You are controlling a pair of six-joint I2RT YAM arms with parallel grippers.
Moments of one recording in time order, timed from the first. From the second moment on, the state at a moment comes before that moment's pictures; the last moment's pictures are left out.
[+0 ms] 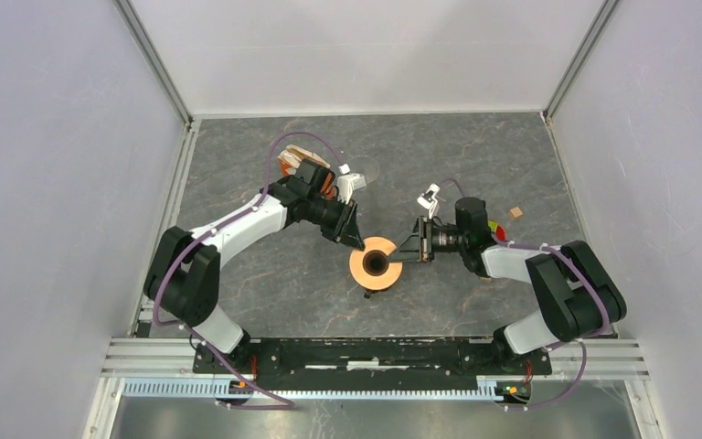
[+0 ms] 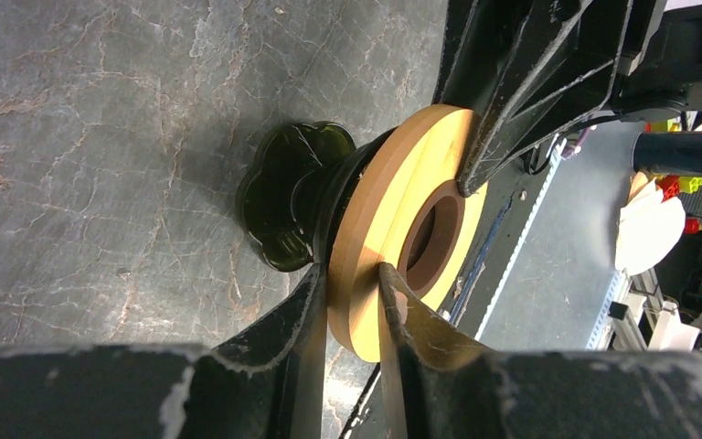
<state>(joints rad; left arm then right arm) -0.54 1.60 1.09 -0.46 0.75 -0.12 0.35 1.49 0.46 0.55 -1.05 0.78</state>
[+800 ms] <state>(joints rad) -0.54 1.65 1.17 -0.53 0.73 -0.12 0.32 1.52 0.54 0.43 -1.04 0.72</state>
